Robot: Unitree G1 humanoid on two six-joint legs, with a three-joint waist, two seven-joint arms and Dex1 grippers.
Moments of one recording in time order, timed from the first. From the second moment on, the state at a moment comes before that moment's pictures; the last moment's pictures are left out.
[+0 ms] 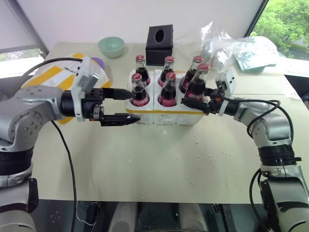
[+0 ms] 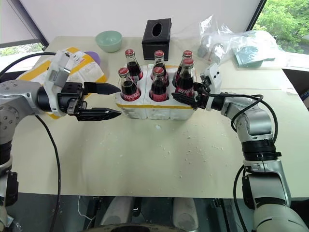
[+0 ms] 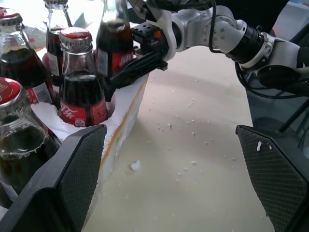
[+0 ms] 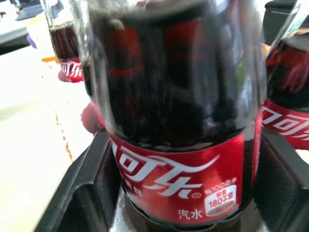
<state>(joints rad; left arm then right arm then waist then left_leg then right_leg) -0.66 0.86 0.11 -0.30 -0.84 0.93 -1.10 -0.66 -0.61 -0.01 0.13 0.49 0.54 0.89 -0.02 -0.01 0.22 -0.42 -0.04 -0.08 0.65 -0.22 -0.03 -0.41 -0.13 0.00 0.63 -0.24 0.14</state>
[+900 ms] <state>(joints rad) 0.15 1.08 0.55 -0.39 -0.26 0.62 -0.79 -0.68 -1.03 -0.26 -0.02 0.73 0.72 1.25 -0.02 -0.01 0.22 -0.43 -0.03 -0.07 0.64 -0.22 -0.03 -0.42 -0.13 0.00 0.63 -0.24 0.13</state>
